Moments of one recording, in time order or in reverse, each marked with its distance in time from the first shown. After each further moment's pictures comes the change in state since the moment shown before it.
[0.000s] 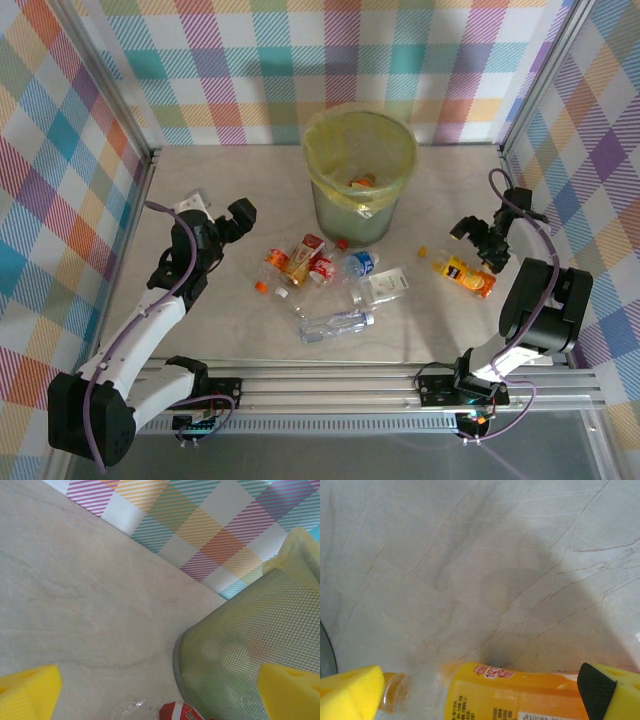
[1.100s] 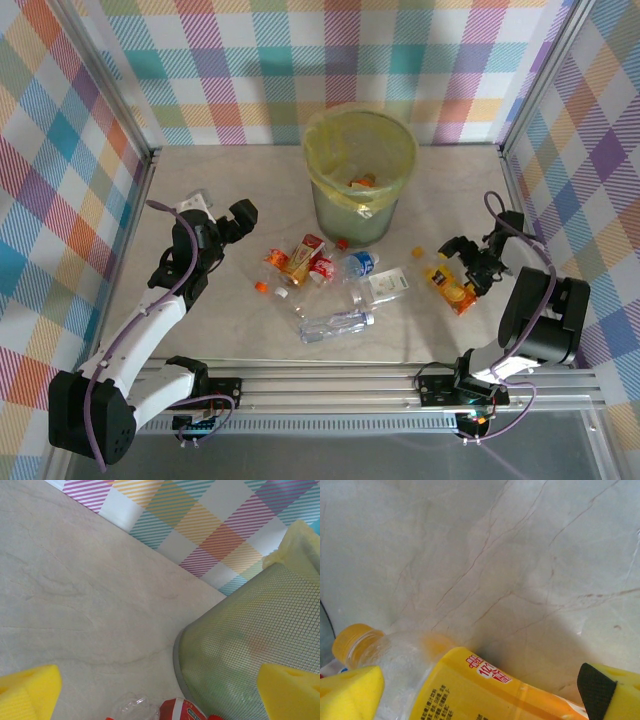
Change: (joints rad) left arm 0.000 0.006 0.000 0.000 0.012 0.010; right arm 0.016 -0.086 -0.209 0.030 -0.166 0.069
